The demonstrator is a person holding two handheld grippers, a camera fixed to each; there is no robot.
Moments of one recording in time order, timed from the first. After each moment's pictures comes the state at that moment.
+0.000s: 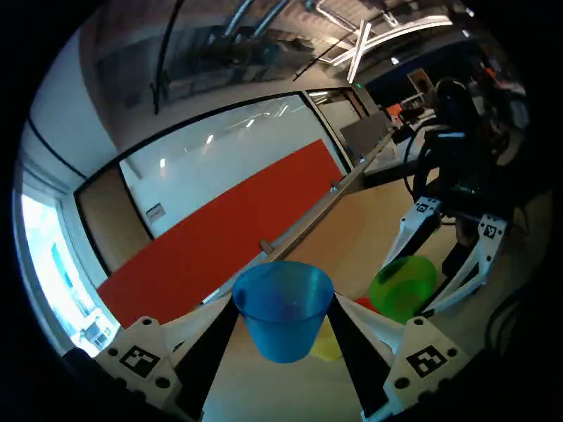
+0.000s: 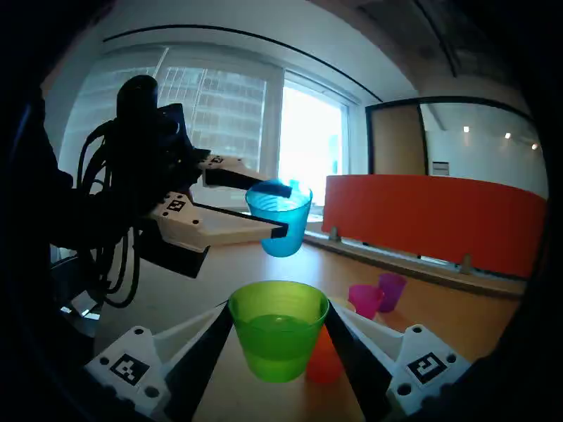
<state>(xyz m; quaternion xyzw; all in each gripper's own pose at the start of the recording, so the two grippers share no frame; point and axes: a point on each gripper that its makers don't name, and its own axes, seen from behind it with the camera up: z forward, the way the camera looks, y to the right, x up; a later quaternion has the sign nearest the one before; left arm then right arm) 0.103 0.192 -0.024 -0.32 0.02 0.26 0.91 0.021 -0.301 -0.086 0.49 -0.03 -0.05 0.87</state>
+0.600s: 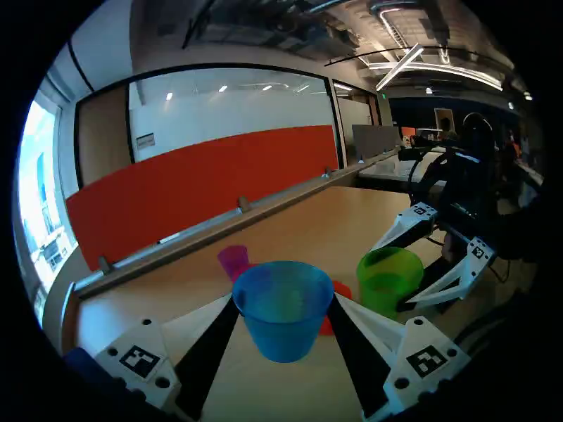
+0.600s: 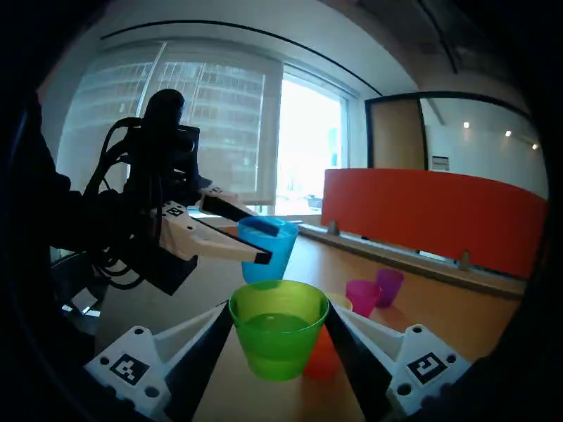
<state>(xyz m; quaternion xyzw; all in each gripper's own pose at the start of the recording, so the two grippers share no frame) 0.049 0.183 -0.024 -0.35 -0.12 0.13 0.92 0.020 -0.291 -0.083 0.48 -0.05 -0.06 0.87</state>
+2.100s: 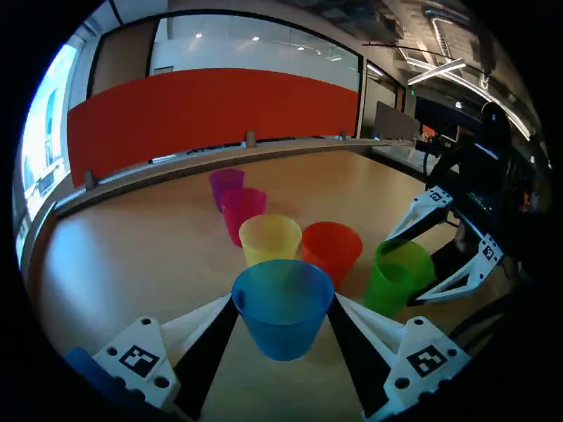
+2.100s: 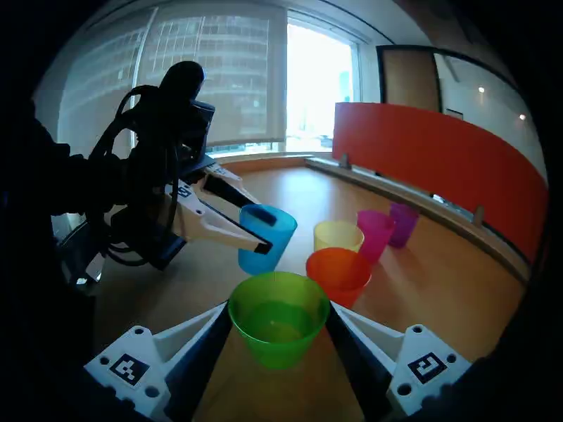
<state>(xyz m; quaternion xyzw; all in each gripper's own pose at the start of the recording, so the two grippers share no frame) -0.054 0.181 -0.025 -0.33 -0.25 0.06 0.91 -0.059 -0.257 -0.093 0.50 -0.19 -0.12 0.84</state>
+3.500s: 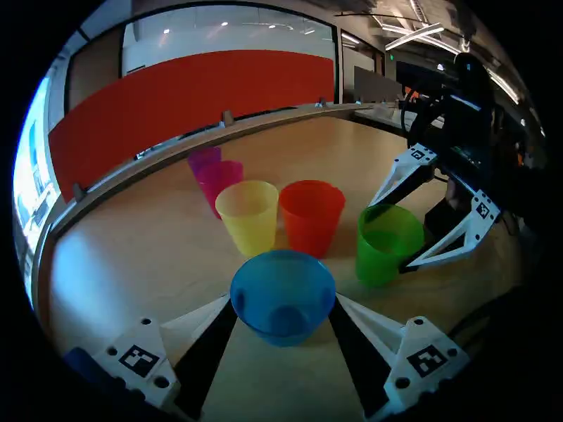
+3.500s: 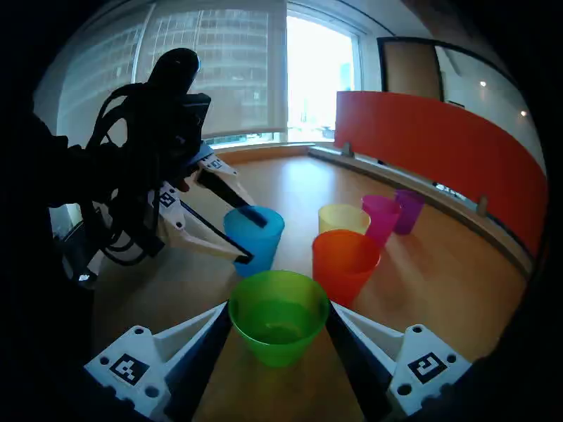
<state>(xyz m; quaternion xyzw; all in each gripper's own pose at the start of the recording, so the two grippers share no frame) -0.086 0.180 -0.050 -0.36 -0.28 0.14 0.88 -0.079 -0.254 -0.100 0.50 -0.21 -0.12 0.83</state>
